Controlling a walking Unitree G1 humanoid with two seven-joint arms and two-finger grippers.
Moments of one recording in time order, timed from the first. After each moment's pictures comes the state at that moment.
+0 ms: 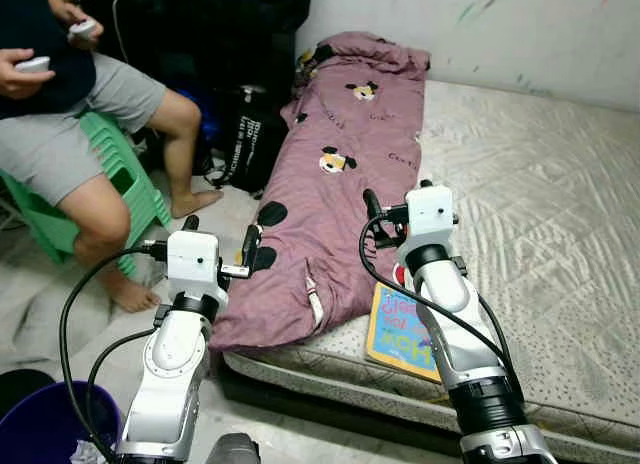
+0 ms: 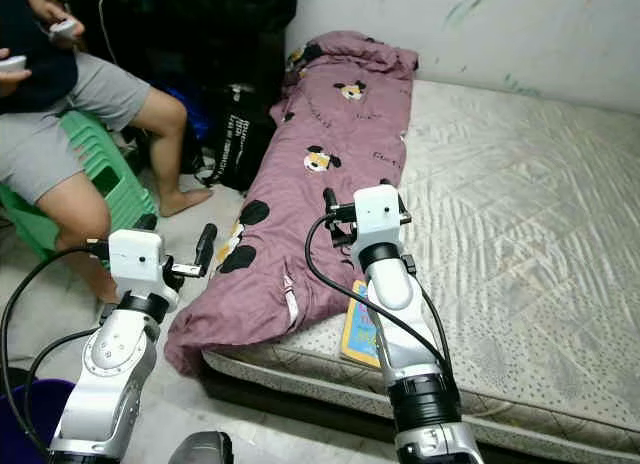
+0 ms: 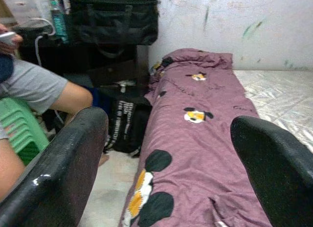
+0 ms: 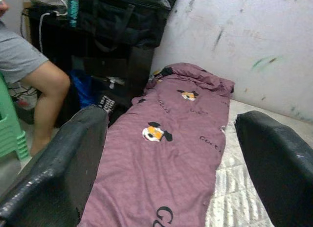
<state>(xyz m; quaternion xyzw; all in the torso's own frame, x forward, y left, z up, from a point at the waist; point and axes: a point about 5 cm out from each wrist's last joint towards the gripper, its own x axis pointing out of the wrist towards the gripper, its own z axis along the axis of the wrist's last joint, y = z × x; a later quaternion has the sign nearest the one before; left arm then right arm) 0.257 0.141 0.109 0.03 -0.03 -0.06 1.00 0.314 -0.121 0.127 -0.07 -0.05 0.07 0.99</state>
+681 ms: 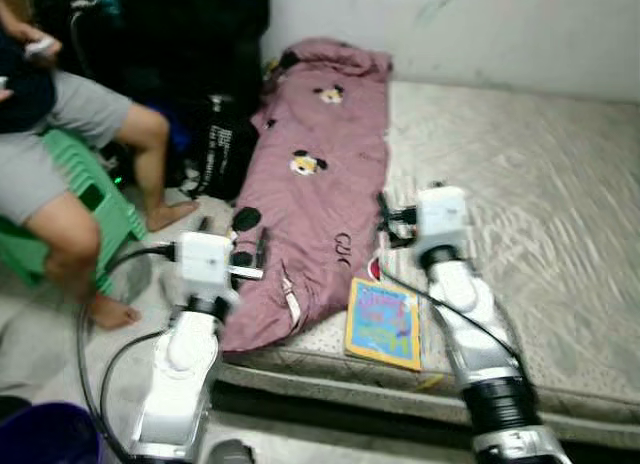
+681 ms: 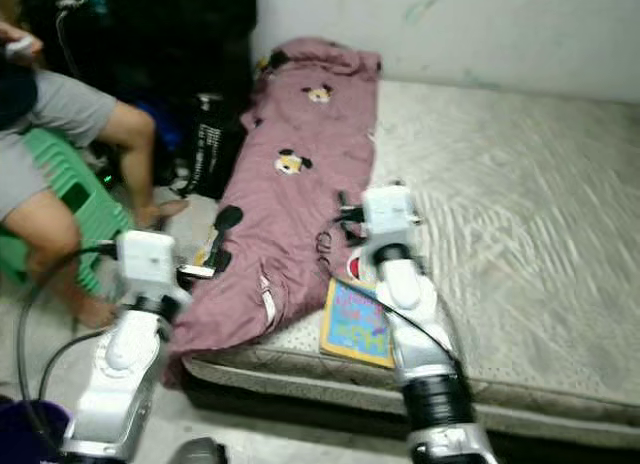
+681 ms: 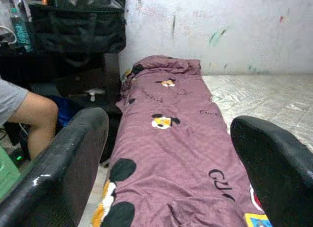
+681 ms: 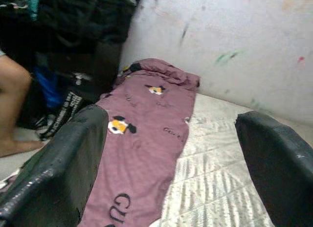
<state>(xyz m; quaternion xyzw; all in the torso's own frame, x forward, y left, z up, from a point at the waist) 0.258 0.135 0.111 0.03 -0.04 -0.07 1.00 0.316 -0.130 0.126 -0.07 -0.05 0.06 0.99</state>
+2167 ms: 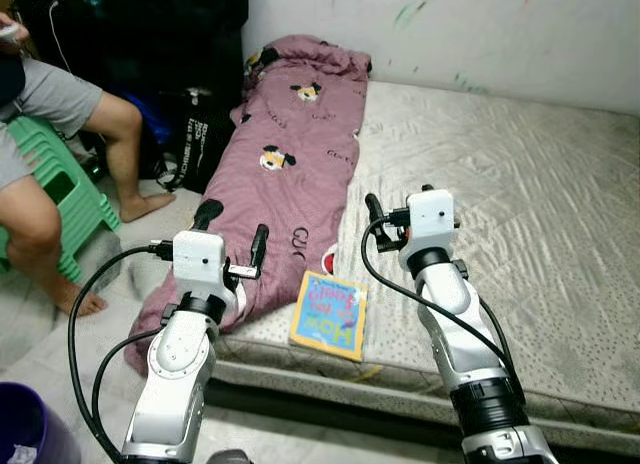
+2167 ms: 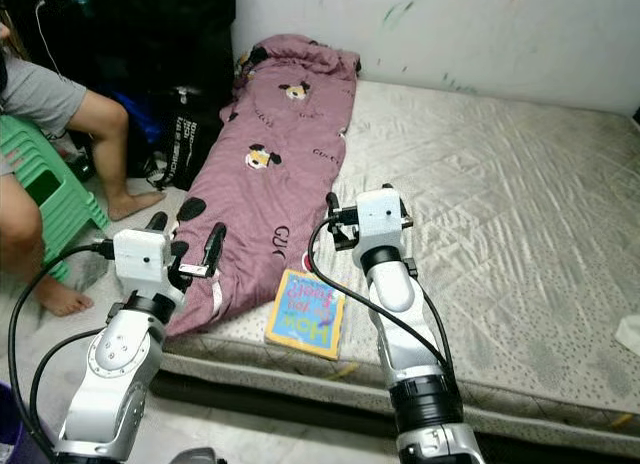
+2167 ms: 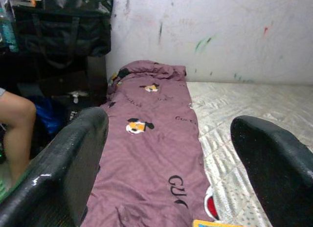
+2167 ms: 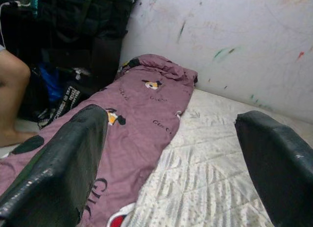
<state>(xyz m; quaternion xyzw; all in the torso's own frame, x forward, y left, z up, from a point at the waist) 0.256 0.138 0.113 0.01 -0.05 -0.08 1.00 0.315 -0.118 0.124 -0.06 -0.04 0.07 0.99</state>
